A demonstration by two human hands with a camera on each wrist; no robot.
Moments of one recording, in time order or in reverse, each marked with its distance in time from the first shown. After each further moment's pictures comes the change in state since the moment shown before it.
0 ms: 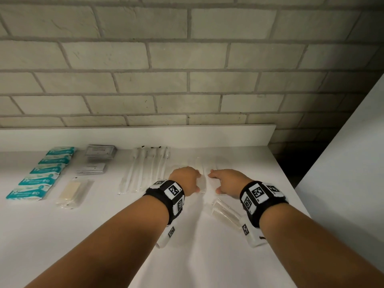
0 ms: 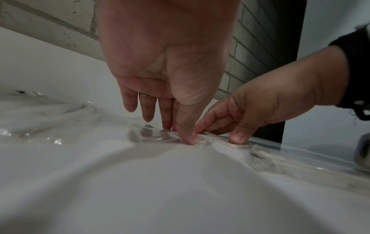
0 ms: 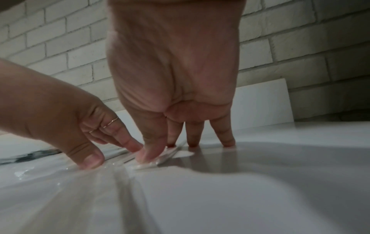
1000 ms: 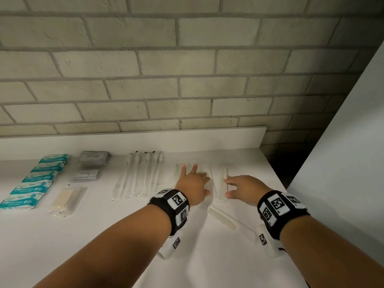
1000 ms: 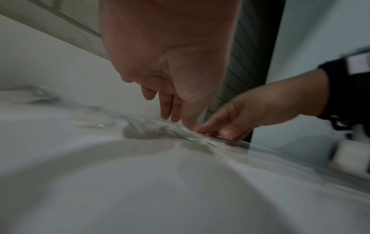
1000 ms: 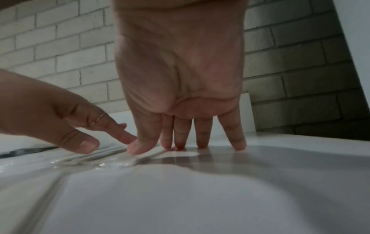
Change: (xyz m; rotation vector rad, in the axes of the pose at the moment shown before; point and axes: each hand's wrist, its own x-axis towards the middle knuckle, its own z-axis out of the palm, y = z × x) left_hand -0.001 0.037 0.009 0.109 0.081 0.153; right_hand -0.042 0.043 -0.010 0.043 0.065 0.137
